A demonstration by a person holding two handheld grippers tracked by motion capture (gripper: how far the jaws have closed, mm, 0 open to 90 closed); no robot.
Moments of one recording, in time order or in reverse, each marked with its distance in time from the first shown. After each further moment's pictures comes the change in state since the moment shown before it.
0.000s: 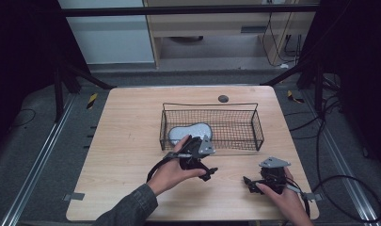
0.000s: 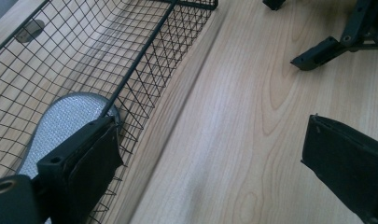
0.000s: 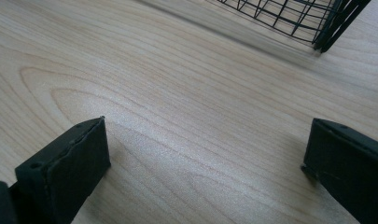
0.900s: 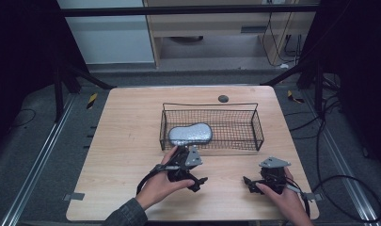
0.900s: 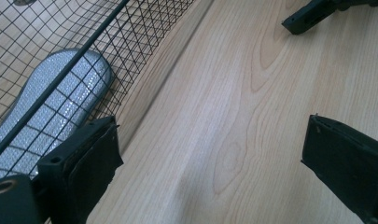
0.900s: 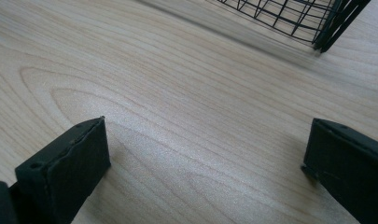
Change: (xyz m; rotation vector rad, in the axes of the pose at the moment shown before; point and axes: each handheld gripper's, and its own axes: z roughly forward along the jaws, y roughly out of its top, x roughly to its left) left arm -0.013 -0.039 -0.015 0.003 0.013 -0.047; right arm 0.000 0.000 0.000 0.000 0.000 0.000
